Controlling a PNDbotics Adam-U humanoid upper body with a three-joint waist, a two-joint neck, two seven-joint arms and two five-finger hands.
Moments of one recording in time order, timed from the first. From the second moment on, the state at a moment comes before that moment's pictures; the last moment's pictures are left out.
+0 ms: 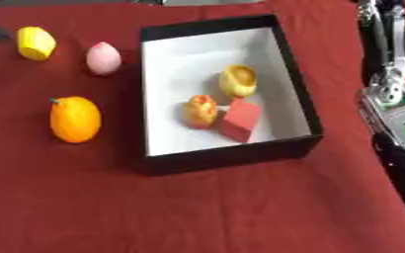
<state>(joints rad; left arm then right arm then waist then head) -1.12 0.62 -0.14 -0.88 -0.68 -0.12 -0.75 -0.49 -0.58 0.09 -1.48 -0.28 -0.24 -0.41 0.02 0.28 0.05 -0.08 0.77</state>
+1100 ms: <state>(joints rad) -1.16 0.63 -0.06 -0.83 -0.89 -0.16 -0.66 -0.51 -0.57 0.11 -1.48 -0.28 -0.23 -0.40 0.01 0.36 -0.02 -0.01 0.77</state>
